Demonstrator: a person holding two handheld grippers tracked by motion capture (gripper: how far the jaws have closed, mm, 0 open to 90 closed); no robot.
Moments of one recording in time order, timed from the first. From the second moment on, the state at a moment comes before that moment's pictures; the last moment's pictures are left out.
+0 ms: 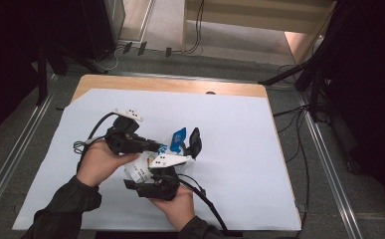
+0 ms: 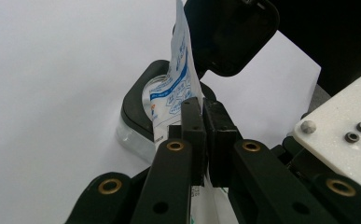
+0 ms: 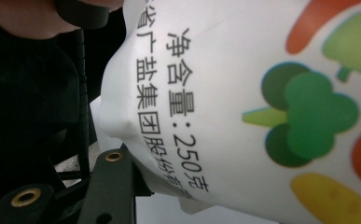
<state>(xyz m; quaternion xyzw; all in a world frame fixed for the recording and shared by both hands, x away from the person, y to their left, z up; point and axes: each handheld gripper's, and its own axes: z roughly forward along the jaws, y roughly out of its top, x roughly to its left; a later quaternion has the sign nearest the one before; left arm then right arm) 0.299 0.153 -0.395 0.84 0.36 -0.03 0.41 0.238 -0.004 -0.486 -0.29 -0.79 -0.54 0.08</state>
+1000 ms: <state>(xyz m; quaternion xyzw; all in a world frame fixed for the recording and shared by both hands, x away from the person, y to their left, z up) 0.300 0.153 -0.397 0.83 0.36 -0.03 0.42 0.239 -0.003 -0.484 -0.27 -0.80 -0.54 0.07</state>
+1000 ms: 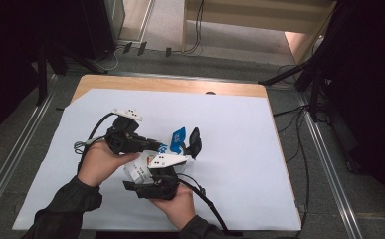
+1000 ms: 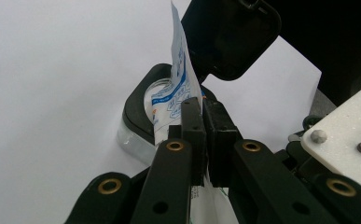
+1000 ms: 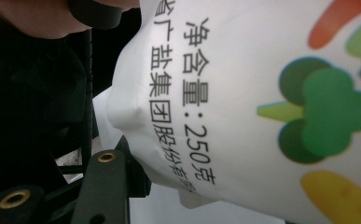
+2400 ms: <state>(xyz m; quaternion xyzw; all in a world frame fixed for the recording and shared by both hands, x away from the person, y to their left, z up) 0.300 0.153 -0.395 0.83 0.36 -0.02 0.43 0.239 -0.004 -0.484 -0.27 -0.80 -0.54 0.07</state>
